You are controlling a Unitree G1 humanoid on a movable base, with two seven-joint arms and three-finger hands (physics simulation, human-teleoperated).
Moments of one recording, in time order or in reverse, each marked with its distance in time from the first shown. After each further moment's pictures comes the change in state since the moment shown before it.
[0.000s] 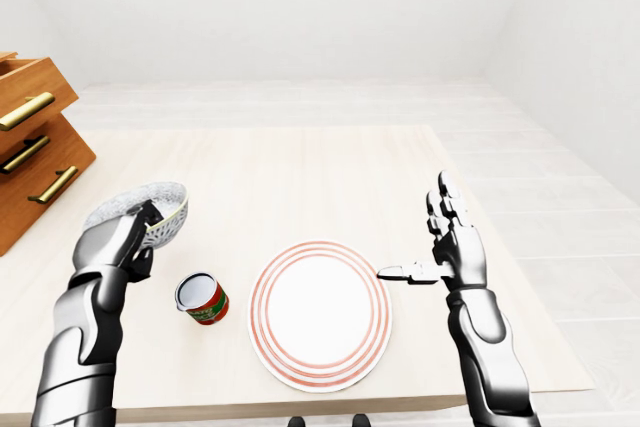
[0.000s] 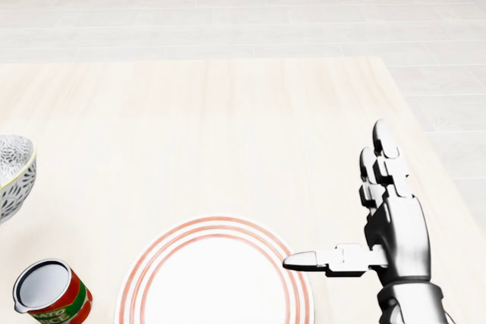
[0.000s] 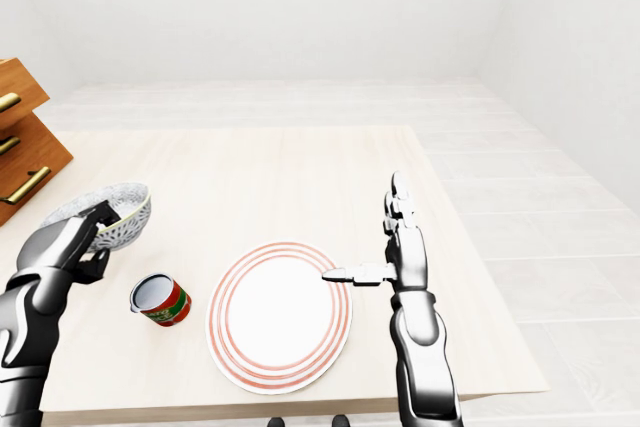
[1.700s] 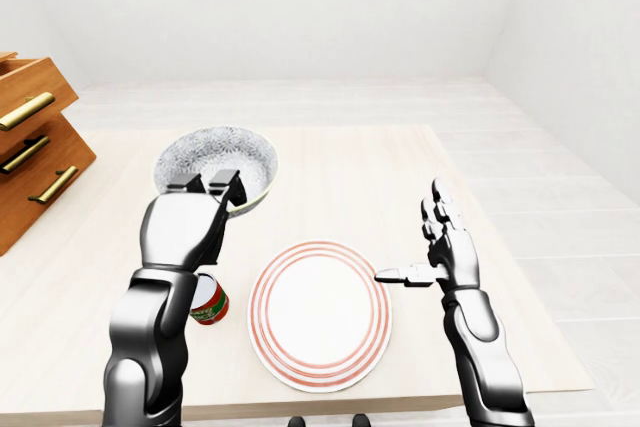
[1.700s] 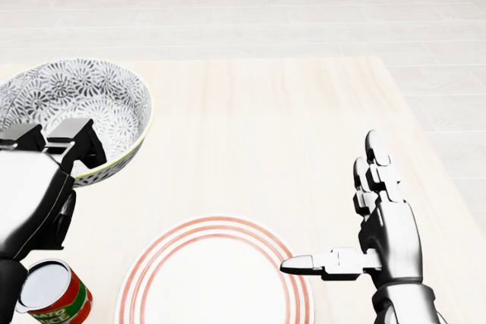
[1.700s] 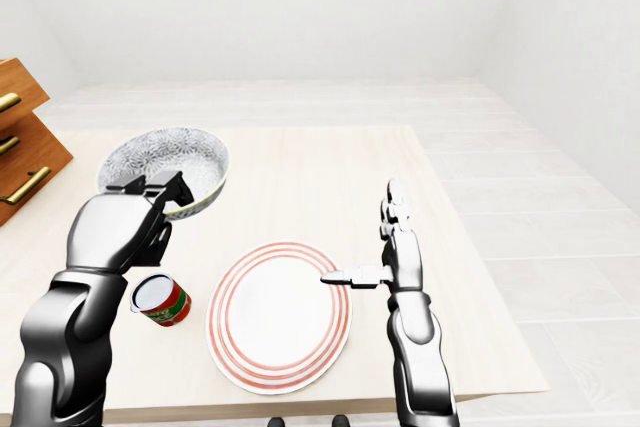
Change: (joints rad) left arm 0.099 -0.321 -0.165 -0.782 0.275 -0.041 -0.234; right arm -0.005 0.001 0.004 0.060 0.012 0.000 0.001
